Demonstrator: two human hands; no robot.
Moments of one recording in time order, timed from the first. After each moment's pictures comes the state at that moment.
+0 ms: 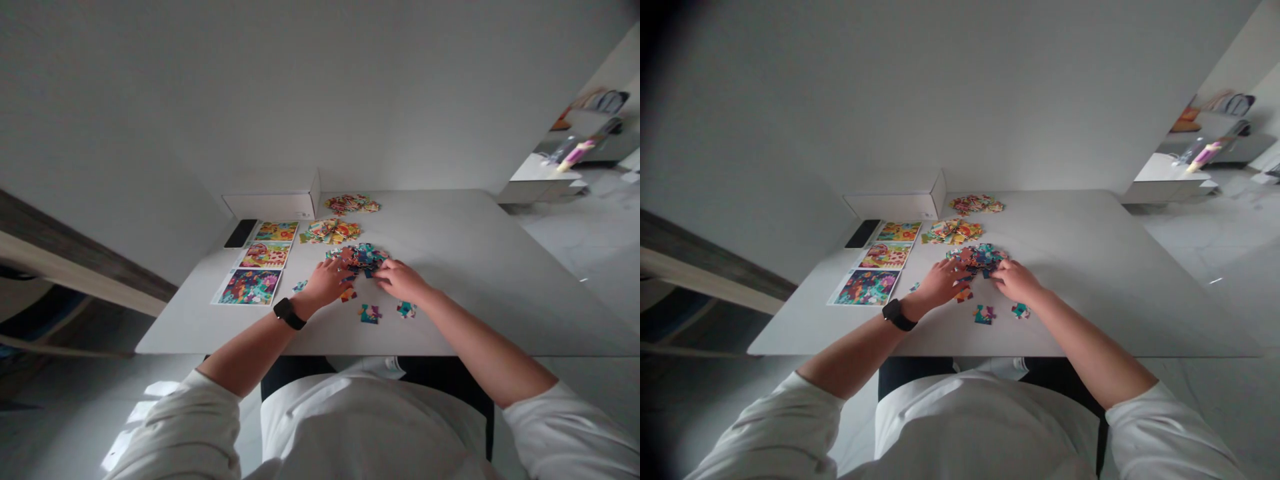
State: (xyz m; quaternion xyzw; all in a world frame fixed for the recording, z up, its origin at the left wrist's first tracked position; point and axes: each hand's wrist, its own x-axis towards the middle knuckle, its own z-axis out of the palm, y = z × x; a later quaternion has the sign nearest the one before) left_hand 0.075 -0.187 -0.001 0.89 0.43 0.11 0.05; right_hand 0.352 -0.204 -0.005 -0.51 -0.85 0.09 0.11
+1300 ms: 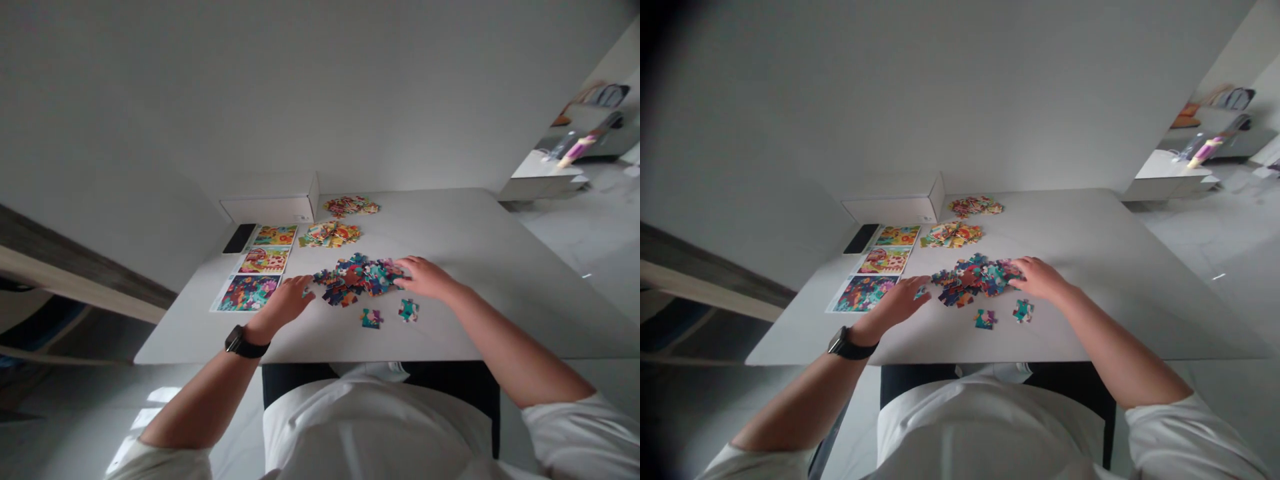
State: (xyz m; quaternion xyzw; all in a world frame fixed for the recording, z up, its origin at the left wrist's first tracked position) left_hand -0.016 -0.206 -0.005 0.85 0.52 0.11 0.08; right_hand 0.407 -0.197 0.000 -0.54 -0.82 0.11 0.13
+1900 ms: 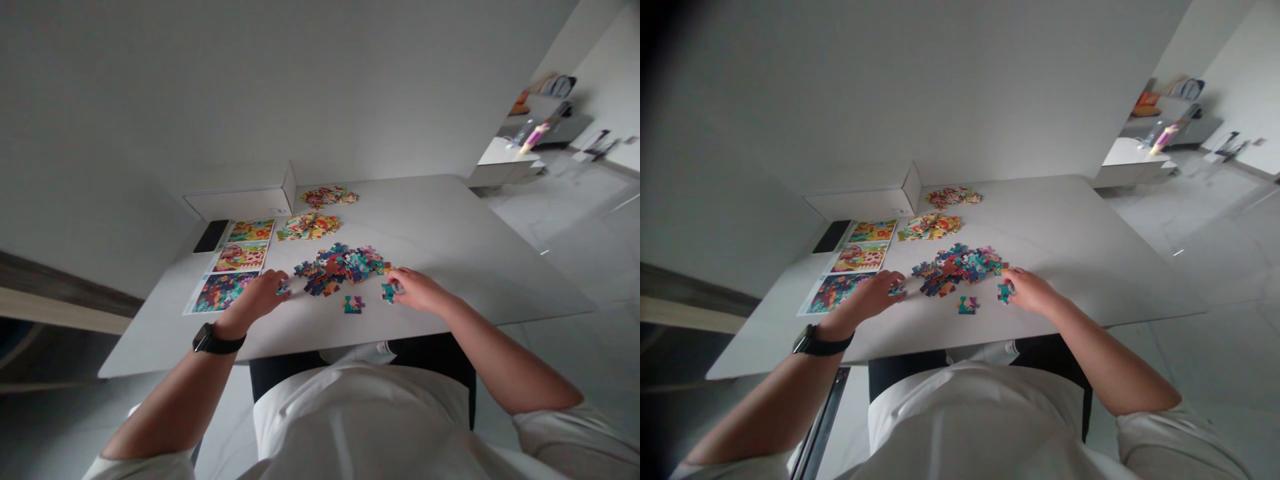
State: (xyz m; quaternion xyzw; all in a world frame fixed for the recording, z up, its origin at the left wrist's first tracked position) left_hand -0.033 -0.195 -0.001 0.84 0.53 0.01 0.09; right_hand 0.410 -0.278 0.001 -0.60 -0.78 0.19 0.09
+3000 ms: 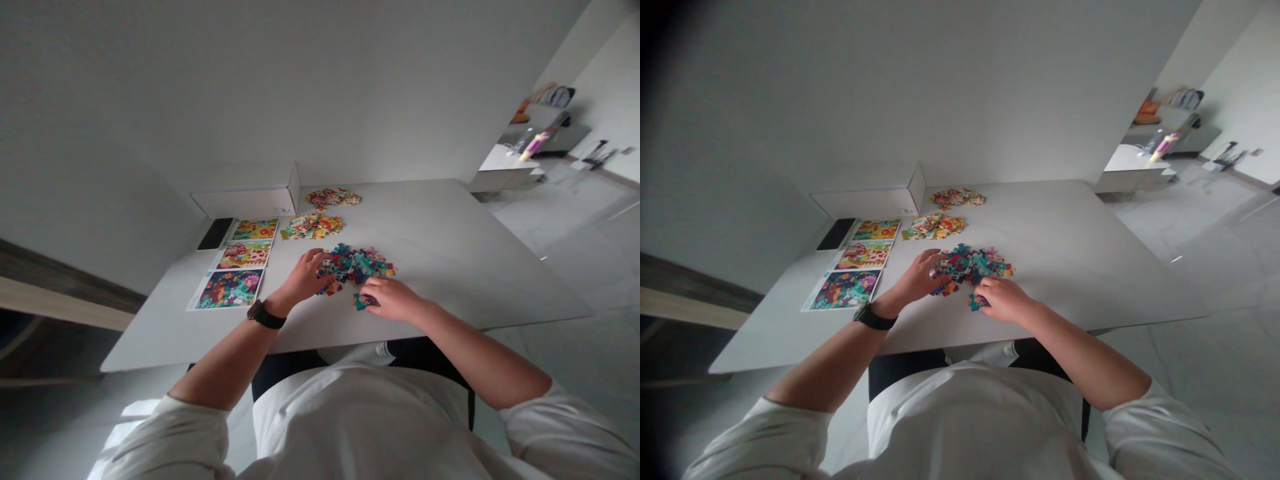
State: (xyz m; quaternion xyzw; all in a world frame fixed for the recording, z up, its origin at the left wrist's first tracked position) left_hand 0.059 -0.182 -0.007 0.86 0.41 0.25 0.16; right_hand 0.341 -0.279 0.007 -0.47 -0.87 0.14 0.07
